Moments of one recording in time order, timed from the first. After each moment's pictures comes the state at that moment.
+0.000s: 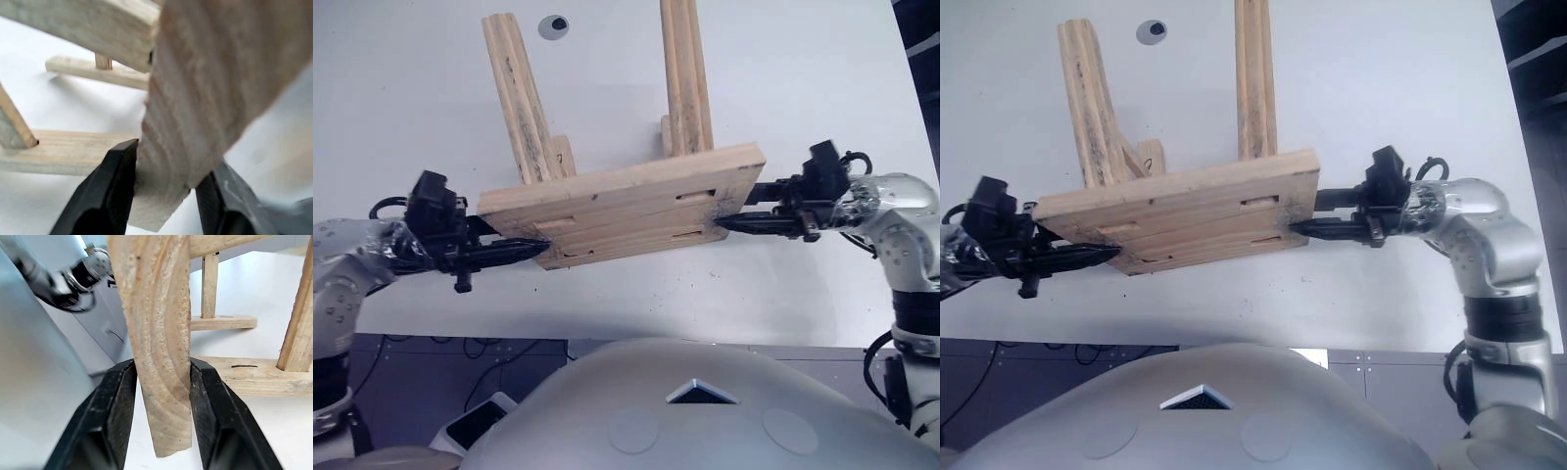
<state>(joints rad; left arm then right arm) 0.26 0.98 0.34 -0.41 -1.05 0.83 -1.24 -0.07 -0.74 -0.03 -0.26 0.83 0.71 1.30</state>
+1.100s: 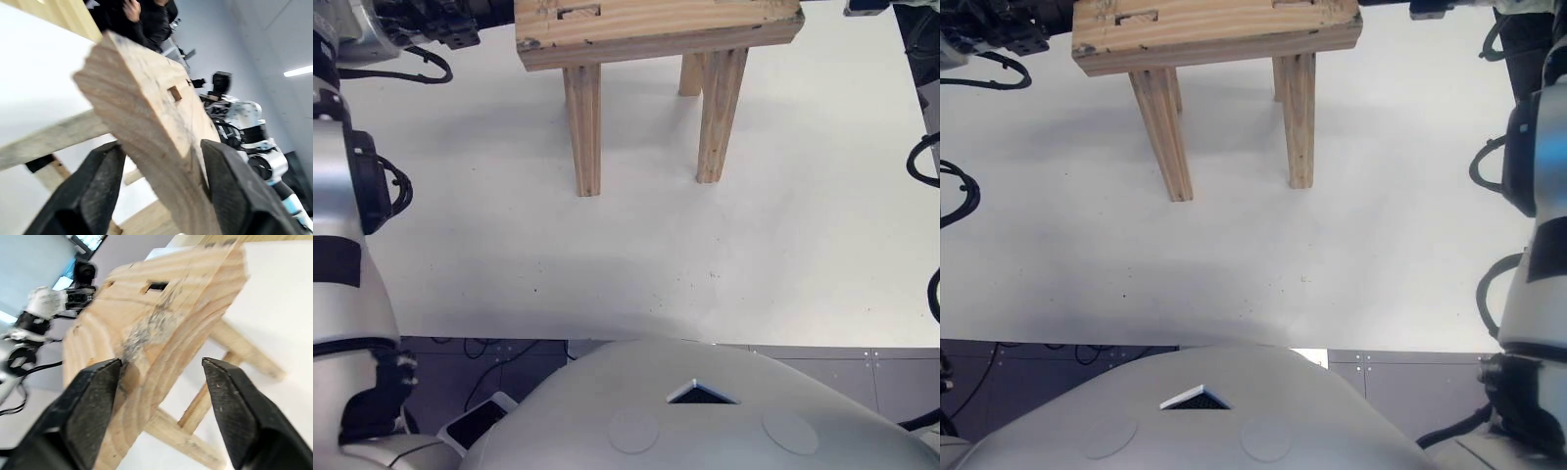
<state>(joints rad) -1.26 0.70 -0.24 1.28 -0.64 1.06 -1.39 -1.42 -0.64 0.45 1.35 0.53 0.88 1.41</state>
